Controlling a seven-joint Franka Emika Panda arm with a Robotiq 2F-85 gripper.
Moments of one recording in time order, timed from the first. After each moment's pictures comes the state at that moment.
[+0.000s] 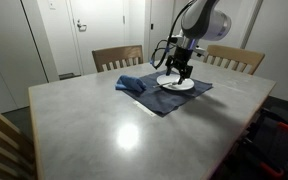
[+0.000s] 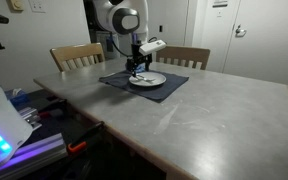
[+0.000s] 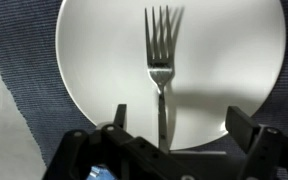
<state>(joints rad) -0.15 0.42 0.15 -2.32 0.18 2.90 -1.64</state>
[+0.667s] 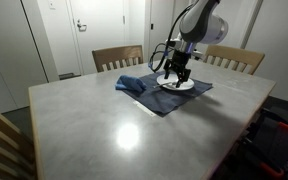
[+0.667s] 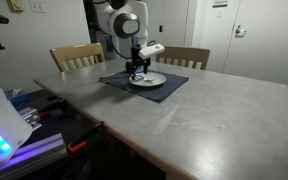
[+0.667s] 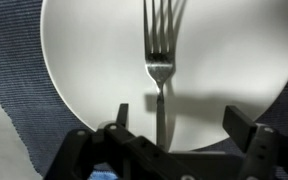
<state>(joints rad) -0.20 0.47 0.20 -2.29 0.15 2.91 -1.63</state>
